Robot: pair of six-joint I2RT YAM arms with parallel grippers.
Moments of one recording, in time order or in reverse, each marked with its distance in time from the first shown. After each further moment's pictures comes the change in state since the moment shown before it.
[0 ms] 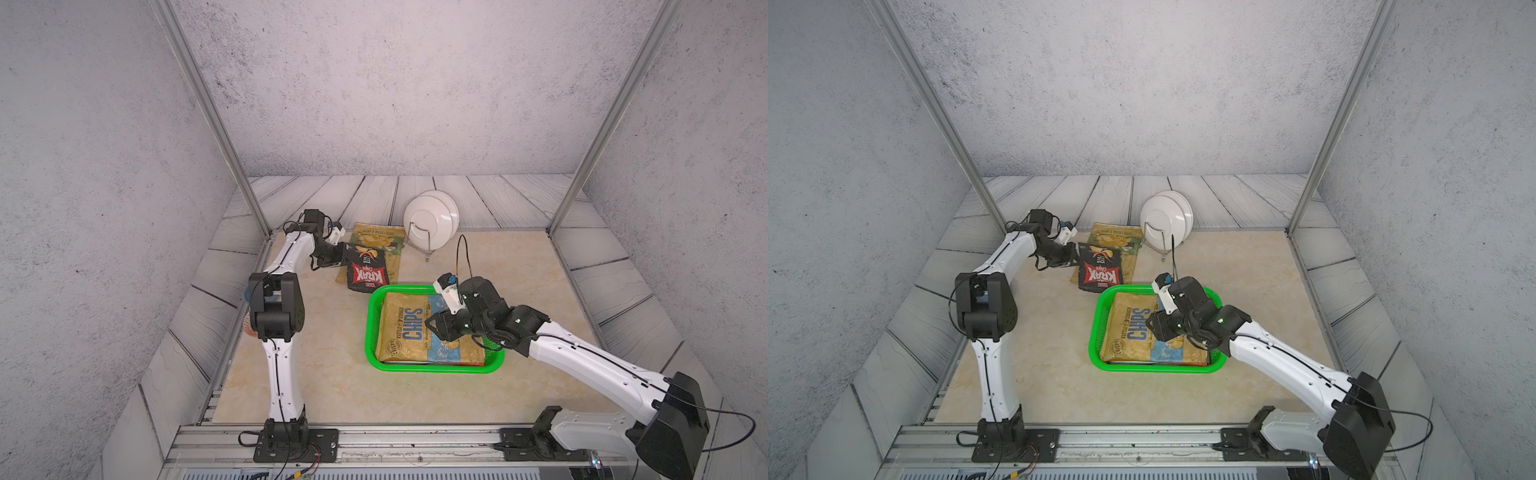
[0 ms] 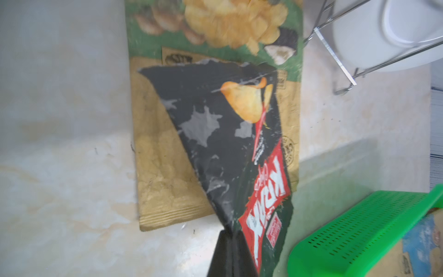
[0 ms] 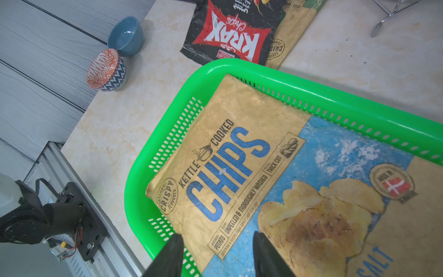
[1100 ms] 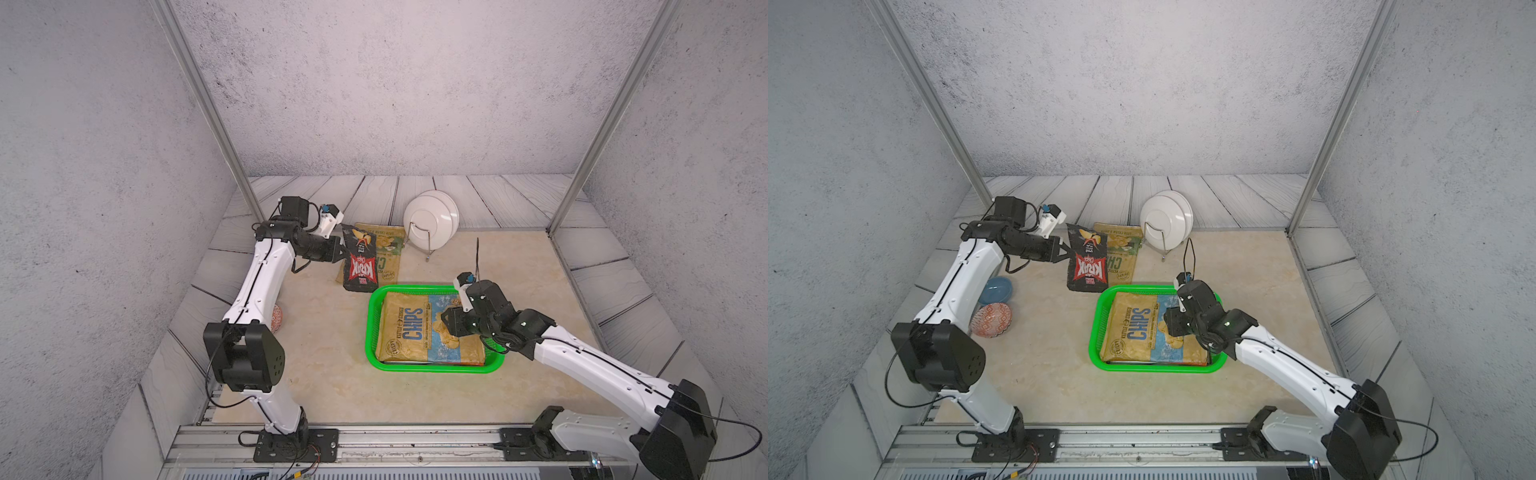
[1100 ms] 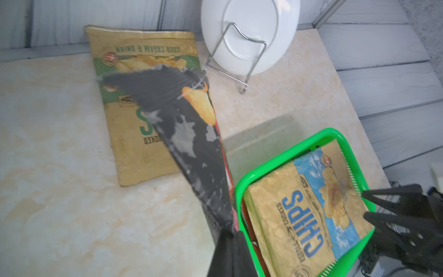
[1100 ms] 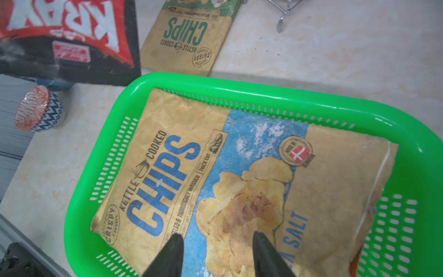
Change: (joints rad) left arm -0.037 -0.497 -0.217 -0.125 0.118 0.140; right arm -0.073 -0.043 -0.072 -0.009 0.197 0.131
